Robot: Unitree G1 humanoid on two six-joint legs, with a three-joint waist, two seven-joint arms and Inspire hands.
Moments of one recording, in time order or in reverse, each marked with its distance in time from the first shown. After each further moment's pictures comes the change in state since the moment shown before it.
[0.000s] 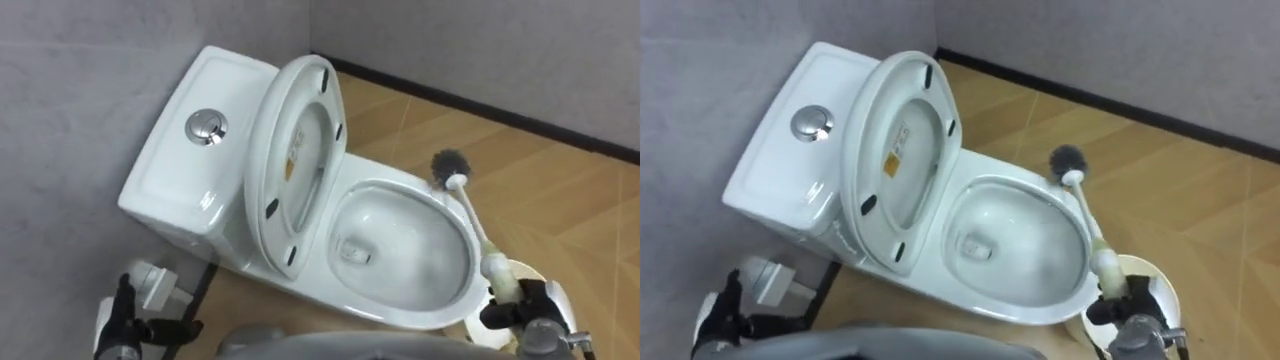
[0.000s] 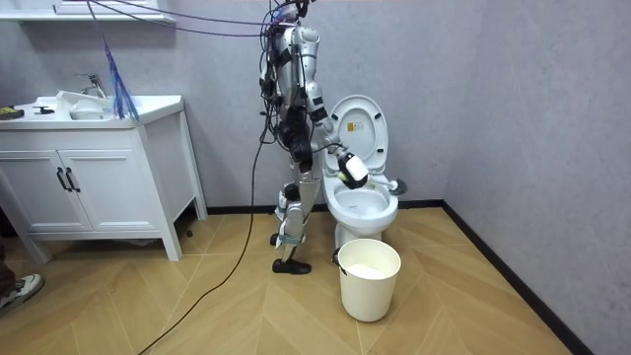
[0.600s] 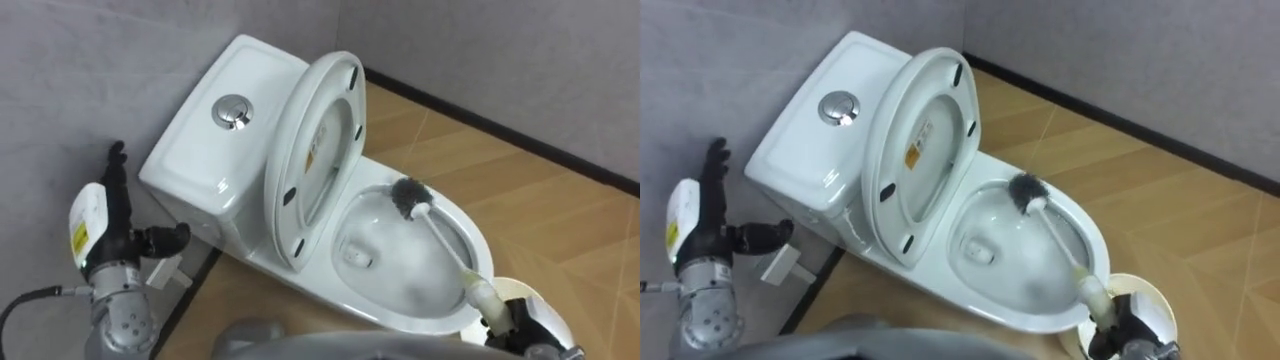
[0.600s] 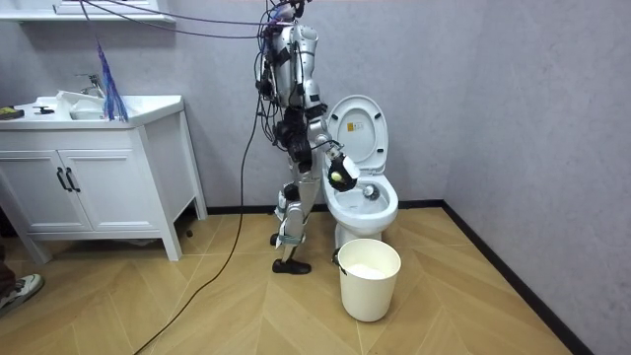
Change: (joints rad) left arm -0.041 -0.033 -0.012 -0.410 0.396 -0.057 0.189; right arm 0.083 -0.010 0.019 0.084 -0.337 -0.044 -0.002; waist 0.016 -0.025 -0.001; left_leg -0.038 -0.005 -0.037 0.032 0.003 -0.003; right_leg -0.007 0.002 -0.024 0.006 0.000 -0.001
